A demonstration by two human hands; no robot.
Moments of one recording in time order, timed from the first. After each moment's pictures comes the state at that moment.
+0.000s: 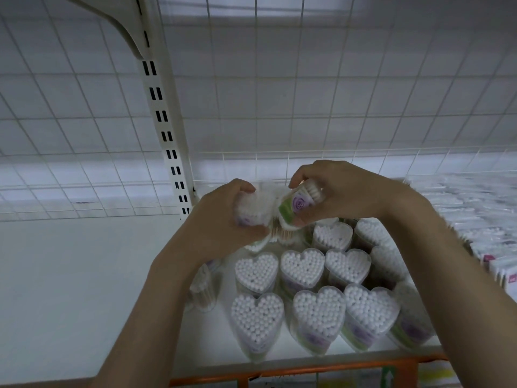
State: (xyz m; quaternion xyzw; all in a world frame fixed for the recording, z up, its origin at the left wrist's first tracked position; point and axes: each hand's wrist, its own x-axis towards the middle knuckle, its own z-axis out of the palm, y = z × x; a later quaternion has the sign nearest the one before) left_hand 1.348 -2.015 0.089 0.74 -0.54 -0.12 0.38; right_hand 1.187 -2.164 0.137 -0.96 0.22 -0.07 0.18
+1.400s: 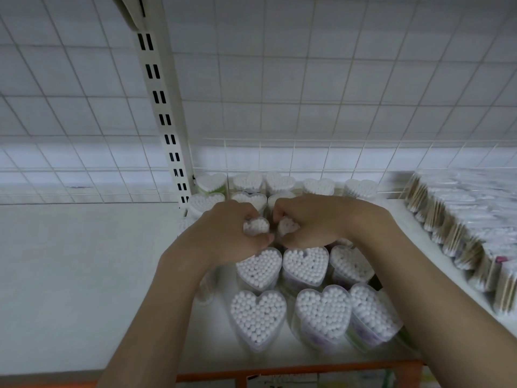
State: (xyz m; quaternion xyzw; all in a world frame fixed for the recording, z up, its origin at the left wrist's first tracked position) left_hand 1.346 -2.025 0.069 0.80 -0.54 -0.14 0.22; right_hand 1.221 -2.142 0.102 -0.95 0.21 0.15 0.15
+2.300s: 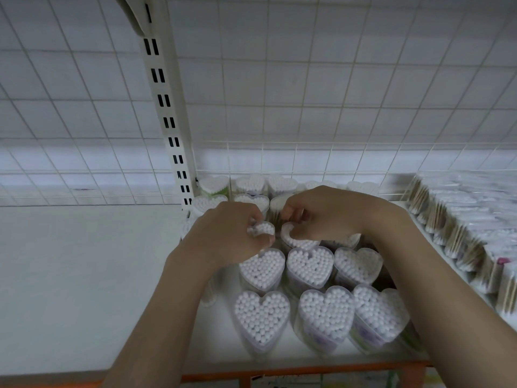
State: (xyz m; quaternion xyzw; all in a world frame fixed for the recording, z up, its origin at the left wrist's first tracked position) left_hand 1.342 -2.020 0.074 0.81 -0.53 -0.12 0.21; right_hand 1.212 -2.144 0.113 -0.96 0.21 0.10 0.15
